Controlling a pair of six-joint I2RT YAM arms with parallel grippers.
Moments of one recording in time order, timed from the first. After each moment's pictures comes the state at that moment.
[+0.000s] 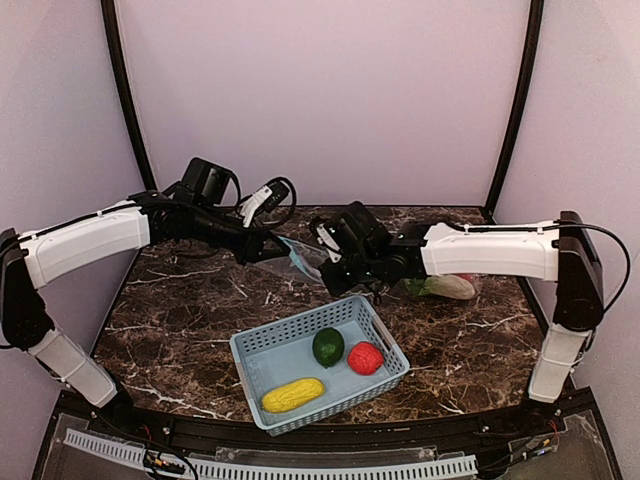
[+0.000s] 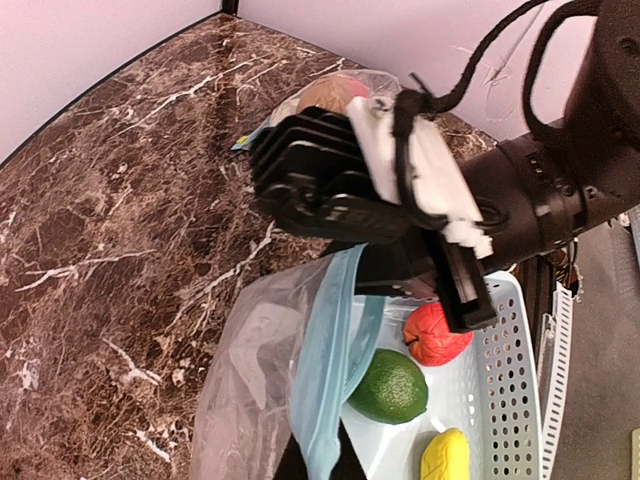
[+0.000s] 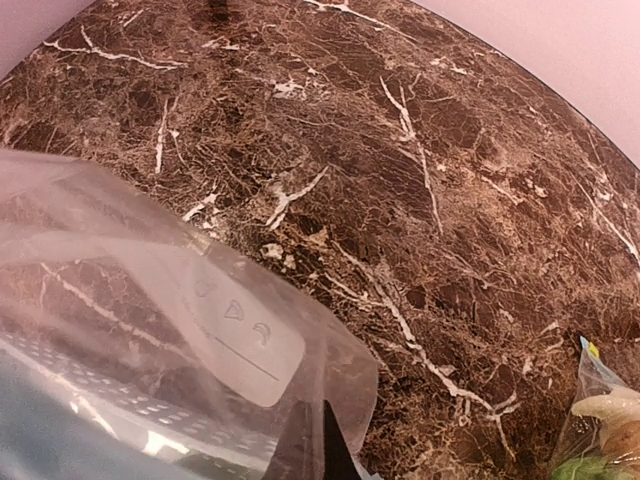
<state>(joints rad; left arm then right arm) -0.62 1.50 1.27 -0.47 0.55 0.11 1.00 1.82 1.42 -0.41 0.26 0.21</state>
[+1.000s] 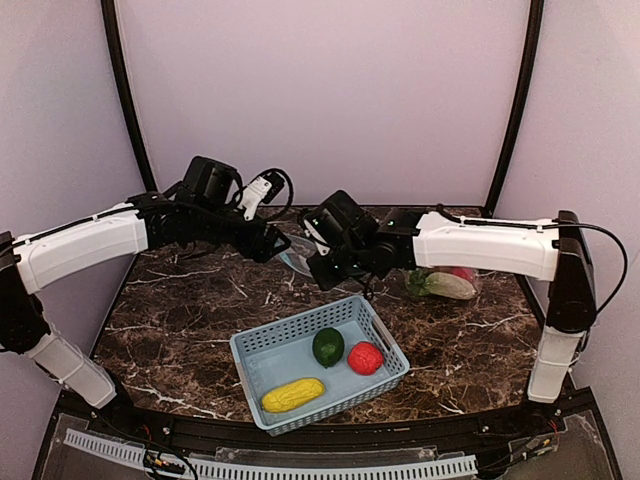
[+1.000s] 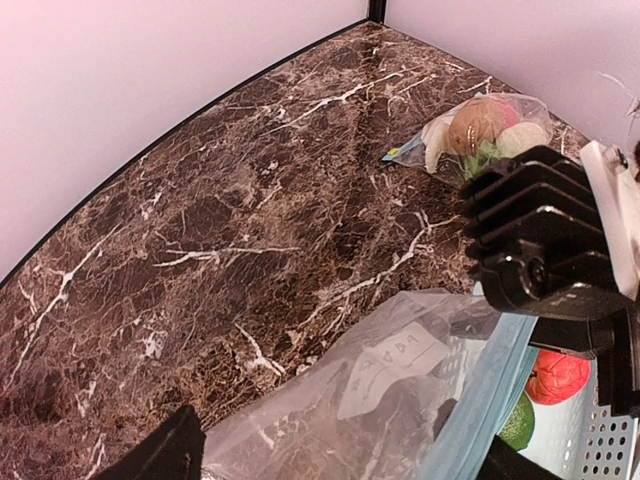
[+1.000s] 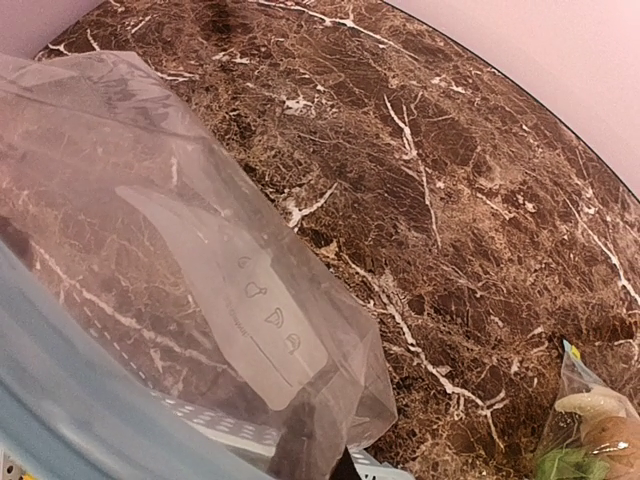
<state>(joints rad) -0.70 1.47 1.28 -0.43 0.09 0.07 1.05 1.85 1.57 -0.57 0.31 0.22</state>
